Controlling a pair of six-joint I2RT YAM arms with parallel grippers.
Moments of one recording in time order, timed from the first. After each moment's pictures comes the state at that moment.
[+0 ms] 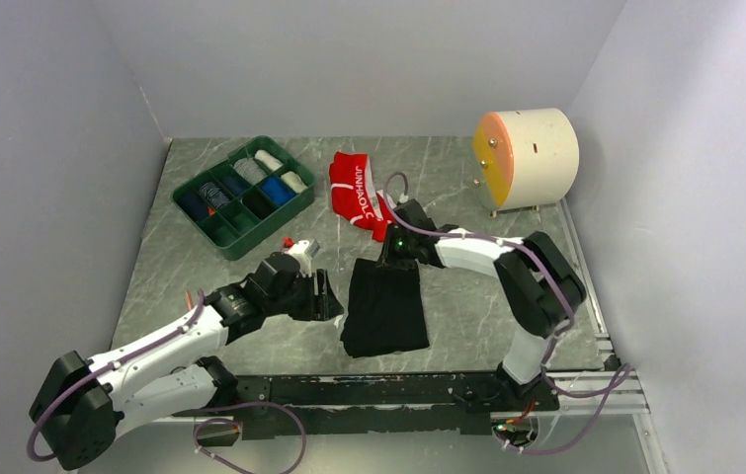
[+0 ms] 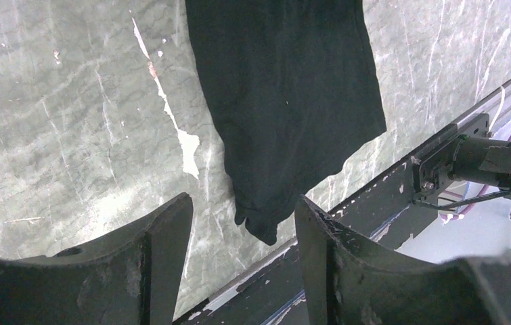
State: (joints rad) left arm -0.76 0.96 0.54 -0.28 0.13 -0.70; right arm 0.61 1.73 0.97 -0.13 -0.12 0.73
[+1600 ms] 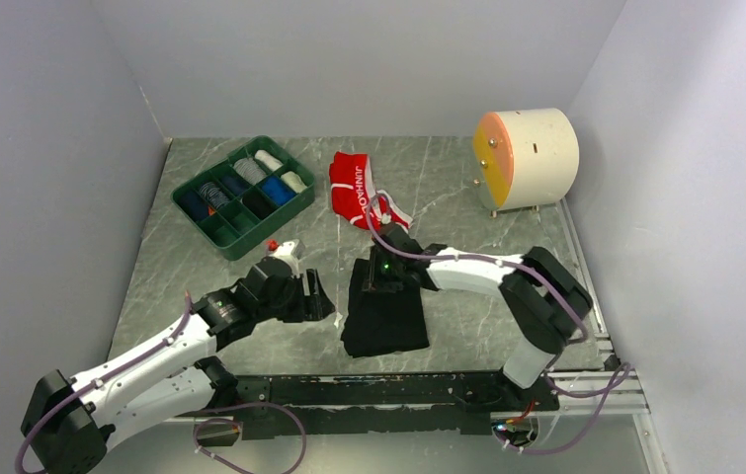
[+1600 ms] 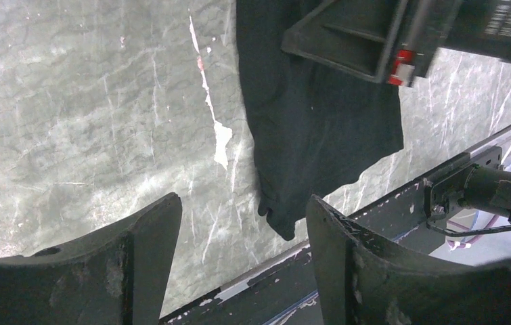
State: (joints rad) left arm -0.76 0.86 0.53 -0.39 0.02 -0.76; right arm 0.80 1.64 0.89 -0.15 -0.06 0.82
